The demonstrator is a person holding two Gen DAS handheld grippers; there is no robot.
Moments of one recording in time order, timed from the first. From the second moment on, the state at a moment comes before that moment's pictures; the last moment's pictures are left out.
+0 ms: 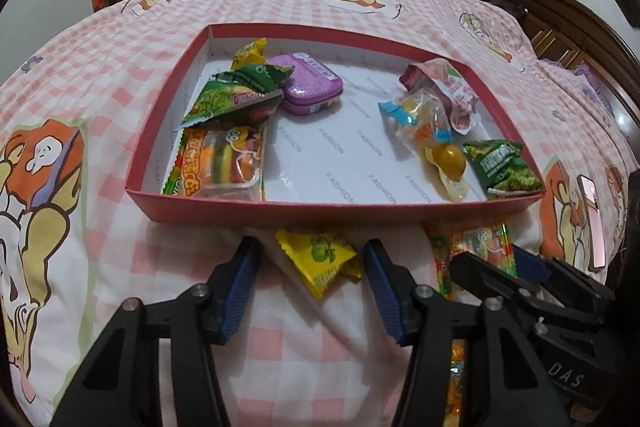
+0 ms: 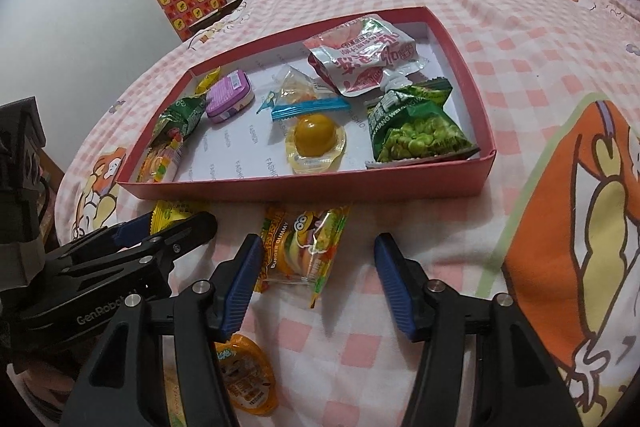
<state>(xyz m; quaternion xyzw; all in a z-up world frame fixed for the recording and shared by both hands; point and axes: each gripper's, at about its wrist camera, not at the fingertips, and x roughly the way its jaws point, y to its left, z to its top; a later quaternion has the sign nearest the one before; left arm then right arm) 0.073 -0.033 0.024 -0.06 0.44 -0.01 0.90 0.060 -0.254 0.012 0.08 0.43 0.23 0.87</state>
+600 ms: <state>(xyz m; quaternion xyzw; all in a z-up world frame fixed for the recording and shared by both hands) 0.064 -0.023 0.030 -0.08 0.43 -0.01 0.90 0.052 -0.256 0.016 0.09 0.42 0.23 0.87</state>
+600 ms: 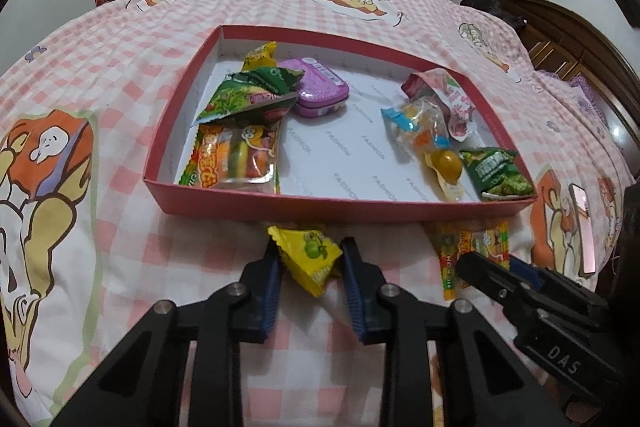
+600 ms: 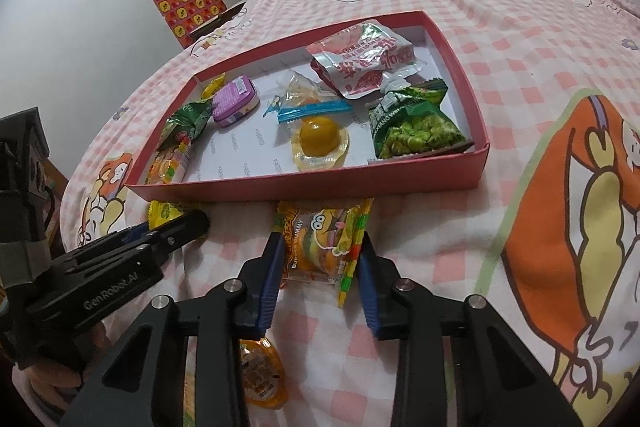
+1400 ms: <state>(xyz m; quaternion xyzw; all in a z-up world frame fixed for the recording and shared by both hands) 0.035 -0.022 0.064 -0.08 0.41 -0.04 0.91 0.023 -0.262 0.049 0.08 0.39 0.24 0.89</state>
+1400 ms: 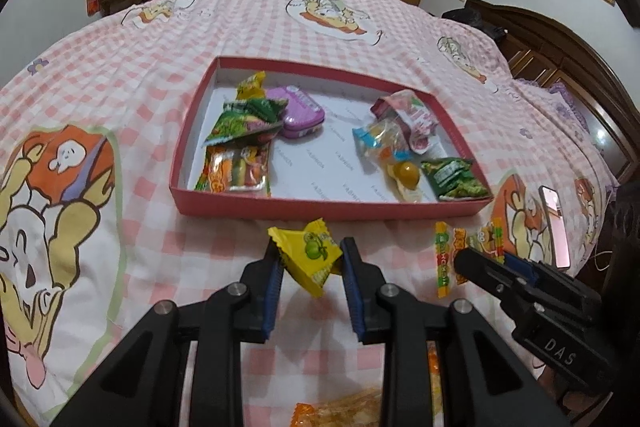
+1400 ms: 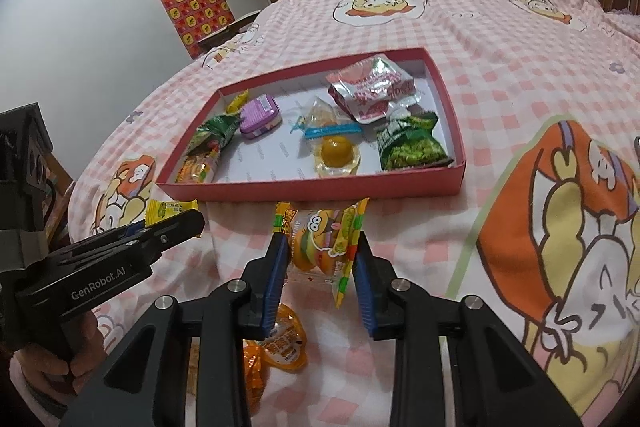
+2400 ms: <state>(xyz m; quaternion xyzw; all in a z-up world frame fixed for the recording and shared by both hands) 0.102 -0.023 0.085 -0.06 0.39 -0.04 0.92 0.092 -0.266 0.095 0.04 0.37 0.19 0.91</state>
